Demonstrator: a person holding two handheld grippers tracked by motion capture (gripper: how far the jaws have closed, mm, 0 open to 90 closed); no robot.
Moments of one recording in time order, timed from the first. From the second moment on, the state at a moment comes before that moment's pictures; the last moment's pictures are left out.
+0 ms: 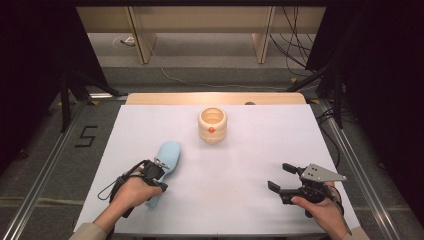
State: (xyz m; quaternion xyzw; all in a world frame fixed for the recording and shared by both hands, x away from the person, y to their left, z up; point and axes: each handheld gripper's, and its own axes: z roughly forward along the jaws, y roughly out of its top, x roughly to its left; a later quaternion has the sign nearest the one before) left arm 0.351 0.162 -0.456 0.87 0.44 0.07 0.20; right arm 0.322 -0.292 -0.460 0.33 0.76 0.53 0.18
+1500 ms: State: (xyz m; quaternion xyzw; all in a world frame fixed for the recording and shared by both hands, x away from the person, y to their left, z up) left arm 0.335 0.193 -0.437 0.84 0.42 0.18 0.30; right arm 0.322 -0.292 -0.459 0.33 0.76 0.53 0.18
